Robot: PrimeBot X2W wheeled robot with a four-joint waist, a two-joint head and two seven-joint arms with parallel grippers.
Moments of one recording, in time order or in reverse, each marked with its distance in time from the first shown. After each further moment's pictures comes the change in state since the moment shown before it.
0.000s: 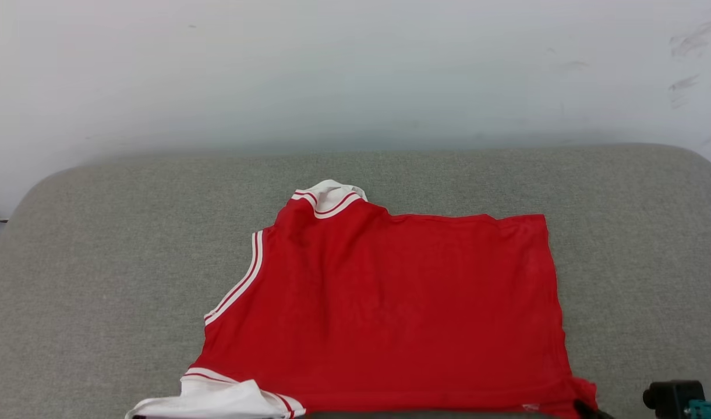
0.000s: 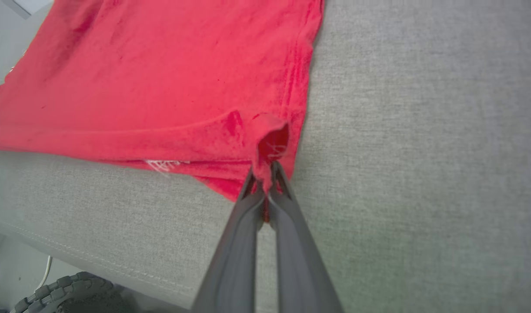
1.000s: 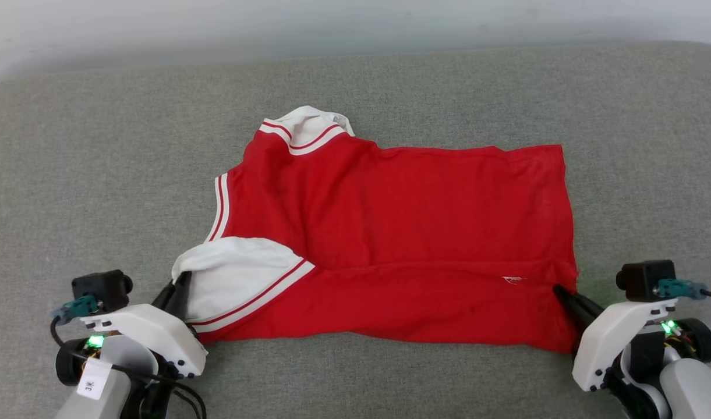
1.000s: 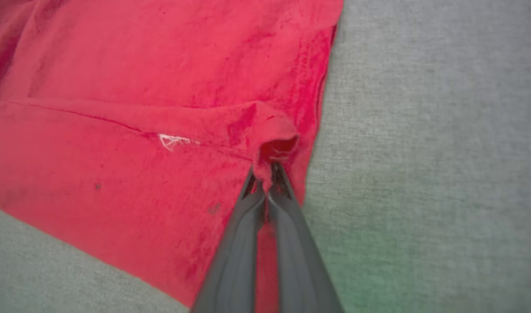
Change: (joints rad) left arm -0.582 -0.072 -0.144 0.392 0.086 -0.160 0.011; right arm -0.347 0.091 -0.028 0.075 -0.130 -0.001 0.090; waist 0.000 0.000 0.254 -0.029
